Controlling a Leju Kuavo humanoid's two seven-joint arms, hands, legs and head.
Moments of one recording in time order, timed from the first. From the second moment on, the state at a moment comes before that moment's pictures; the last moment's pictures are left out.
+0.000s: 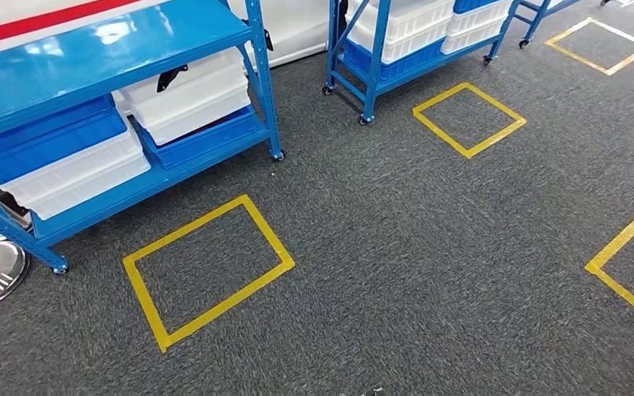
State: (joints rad) left arm -0.11 -0.11 -1.26 -0.15 1.46 0.08 -0.54; right arm -0.11 0.16 0.38 -0.26 -0.06 0.13 -0.53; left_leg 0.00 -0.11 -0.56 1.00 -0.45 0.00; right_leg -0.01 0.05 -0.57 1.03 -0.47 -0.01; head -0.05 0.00
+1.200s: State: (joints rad) left arm -0.12 -0.11 -1.13 -0.16 1.47 0.02 -0.43; right arm -0.09 0.17 0.38 -0.24 -0.09 0.13 -0.51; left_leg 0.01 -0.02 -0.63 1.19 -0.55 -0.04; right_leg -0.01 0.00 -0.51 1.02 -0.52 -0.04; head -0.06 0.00
